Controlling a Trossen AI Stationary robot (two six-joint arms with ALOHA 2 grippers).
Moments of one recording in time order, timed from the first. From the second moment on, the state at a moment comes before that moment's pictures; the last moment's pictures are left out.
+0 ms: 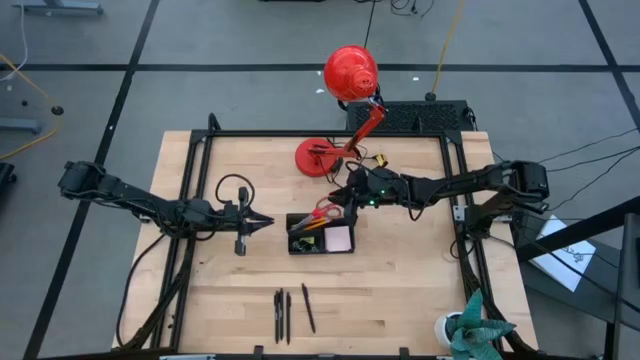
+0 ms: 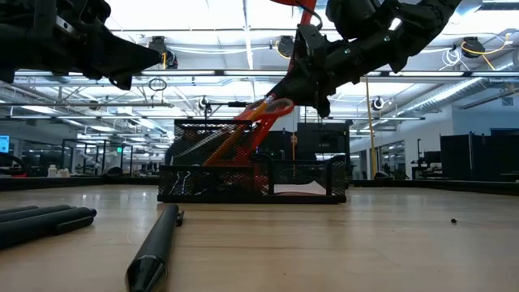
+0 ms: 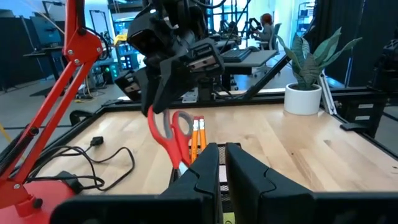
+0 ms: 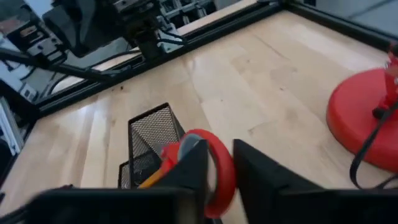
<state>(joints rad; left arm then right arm) -0.21 0.88 0.12 0.75 -0.21 0.04 -0.13 1.52 0.74 0.39 -0.01 0.36</state>
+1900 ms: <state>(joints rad) -0.21 0.88 0.12 0.75 -0.22 0.04 -0.04 1.60 1.21 -0.19 0.05 0.04</state>
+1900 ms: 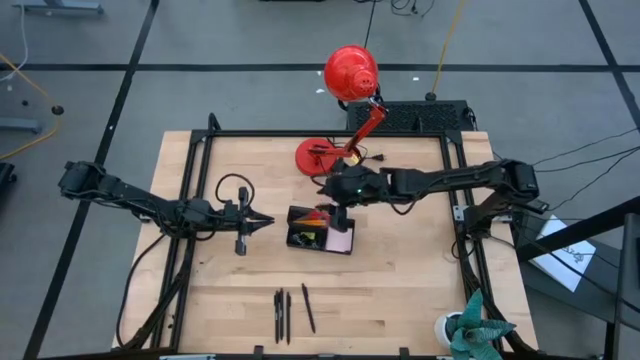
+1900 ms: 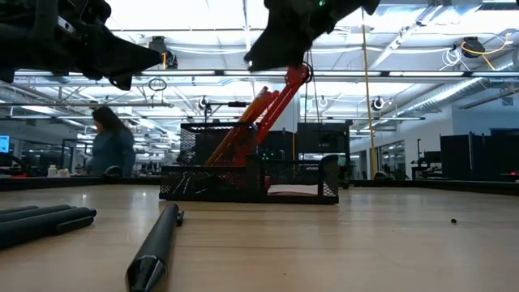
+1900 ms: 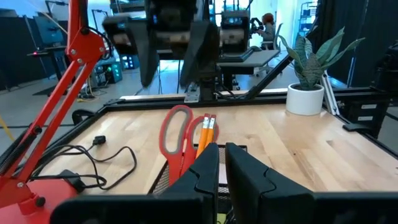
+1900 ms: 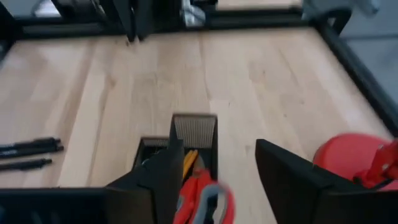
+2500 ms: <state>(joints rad) -0.21 0.88 0.12 0.64 -0.21 -0.03 0.32 1.52 0.98 -0.11 0.26 0.04</state>
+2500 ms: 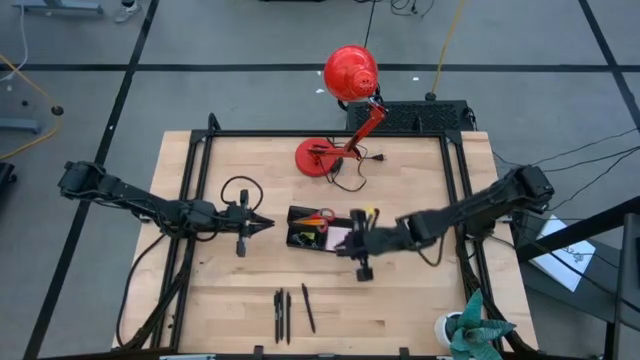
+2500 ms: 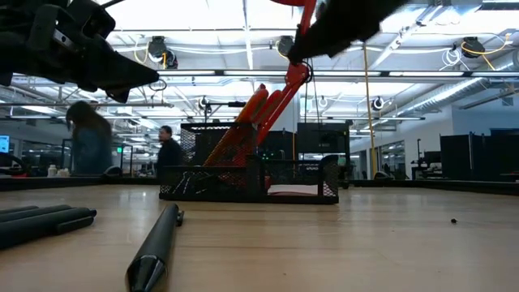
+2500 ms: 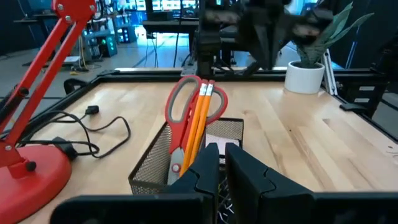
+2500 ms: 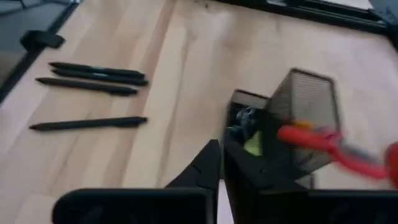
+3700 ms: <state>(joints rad) -0.21 0.88 0.12 0.66 -0.27 -0.11 0.27 1.79 0.69 0.37 0.24 0.40</state>
